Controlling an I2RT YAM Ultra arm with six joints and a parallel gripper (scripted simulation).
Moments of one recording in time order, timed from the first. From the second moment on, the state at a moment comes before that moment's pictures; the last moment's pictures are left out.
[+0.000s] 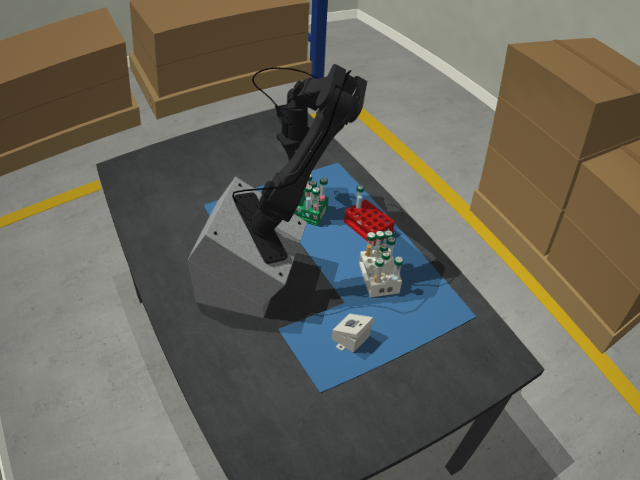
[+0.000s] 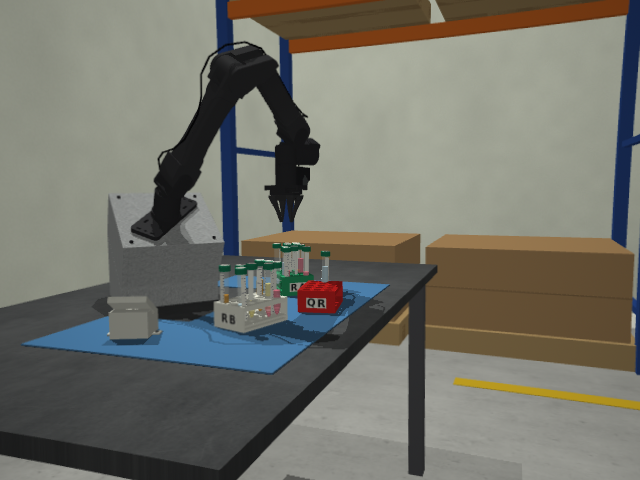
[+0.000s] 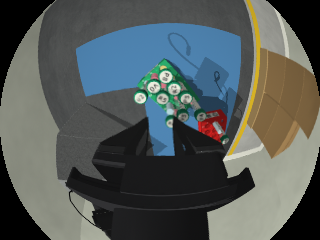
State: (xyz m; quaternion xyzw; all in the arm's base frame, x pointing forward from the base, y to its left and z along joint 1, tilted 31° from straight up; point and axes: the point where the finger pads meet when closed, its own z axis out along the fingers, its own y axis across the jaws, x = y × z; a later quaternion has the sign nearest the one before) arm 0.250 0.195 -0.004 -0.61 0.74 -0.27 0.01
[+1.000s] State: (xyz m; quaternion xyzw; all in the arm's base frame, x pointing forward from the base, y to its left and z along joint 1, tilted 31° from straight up) arm 0.256 0.180 -0.013 -0.60 0.76 -0.27 0.00
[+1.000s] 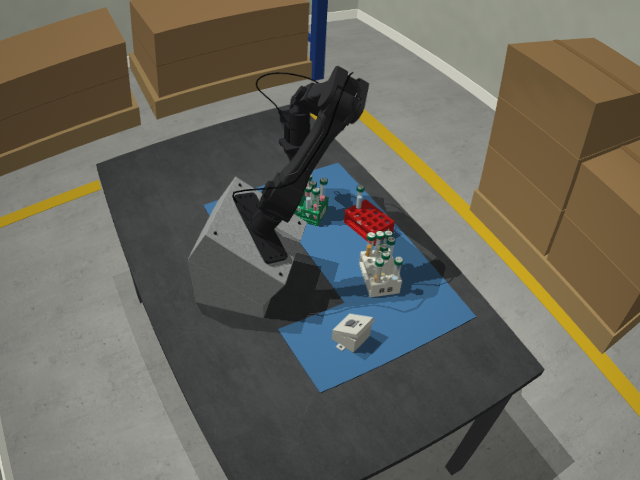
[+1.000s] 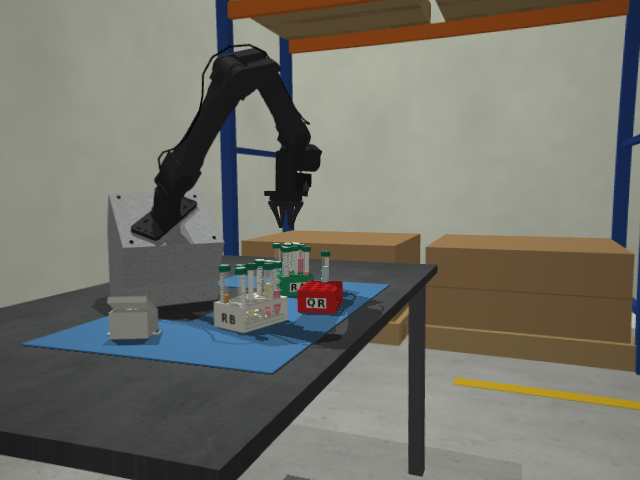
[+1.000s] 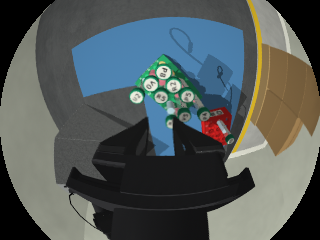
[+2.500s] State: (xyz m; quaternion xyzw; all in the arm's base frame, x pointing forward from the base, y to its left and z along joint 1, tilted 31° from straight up) arm 0.273 0.168 -0.051 -0.60 0.75 -0.27 0.01
